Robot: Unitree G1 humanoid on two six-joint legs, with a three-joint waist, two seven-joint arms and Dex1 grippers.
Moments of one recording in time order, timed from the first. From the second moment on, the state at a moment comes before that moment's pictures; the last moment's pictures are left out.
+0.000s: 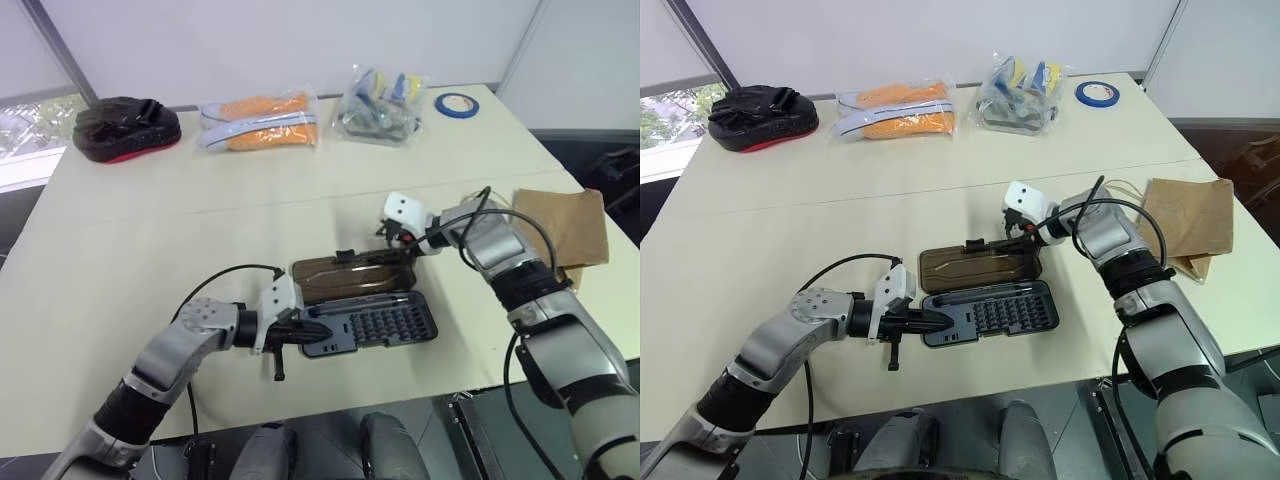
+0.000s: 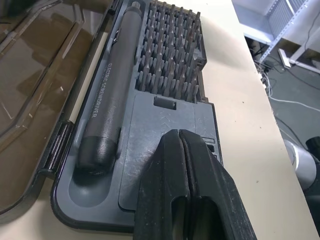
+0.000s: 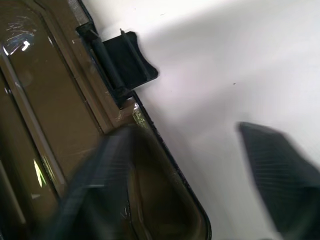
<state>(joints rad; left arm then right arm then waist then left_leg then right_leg) -0.26 0.57 -0.33 -0.26 -0.38 0.53 -0.99 -0.92 -0.58 0.40 0.56 -0.02 0.38 1.10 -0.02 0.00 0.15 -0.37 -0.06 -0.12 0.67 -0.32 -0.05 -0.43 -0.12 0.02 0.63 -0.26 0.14</state>
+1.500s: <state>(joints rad) -0.26 0.54 -0.32 -0.24 -0.35 0.51 -0.93 -1.11 -0.44 0.37 1.00 -0.15 0.15 1.17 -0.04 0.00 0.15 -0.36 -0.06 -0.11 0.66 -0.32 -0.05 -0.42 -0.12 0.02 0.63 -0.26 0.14</state>
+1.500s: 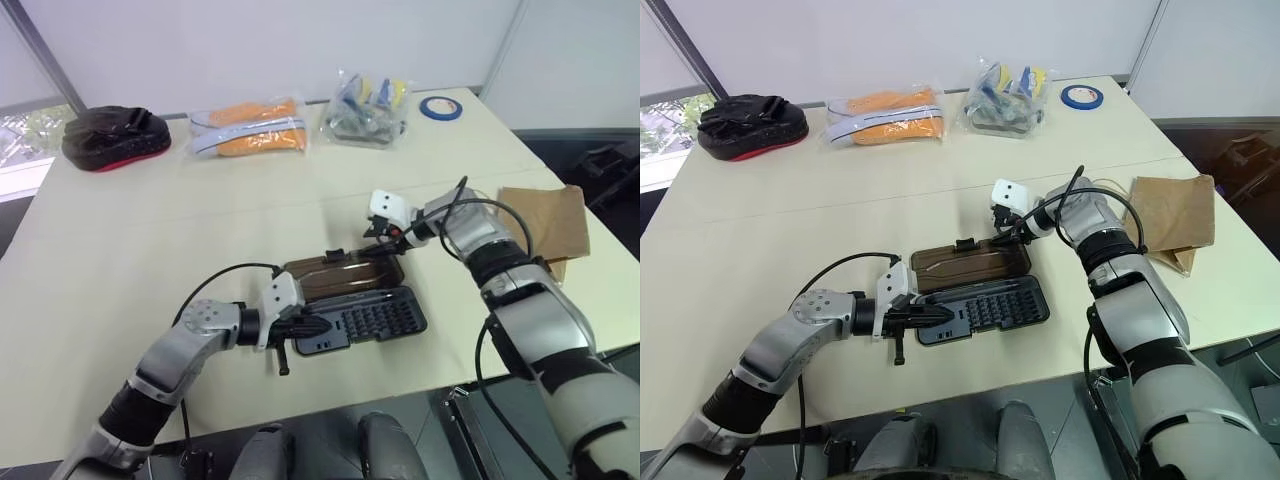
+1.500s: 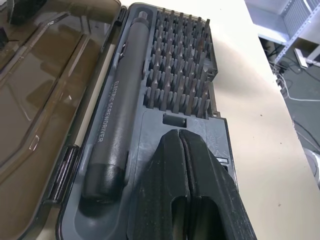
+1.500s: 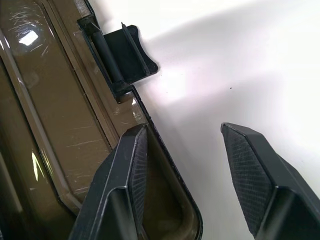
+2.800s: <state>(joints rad) -0.51 0.42 0.14 -0.01 -0.50 0.60 -0.66 -0.79 -0.58 0.36 0.30 -0.38 -0.08 0.94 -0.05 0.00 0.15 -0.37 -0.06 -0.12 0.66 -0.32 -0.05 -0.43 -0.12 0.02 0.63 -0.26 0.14</state>
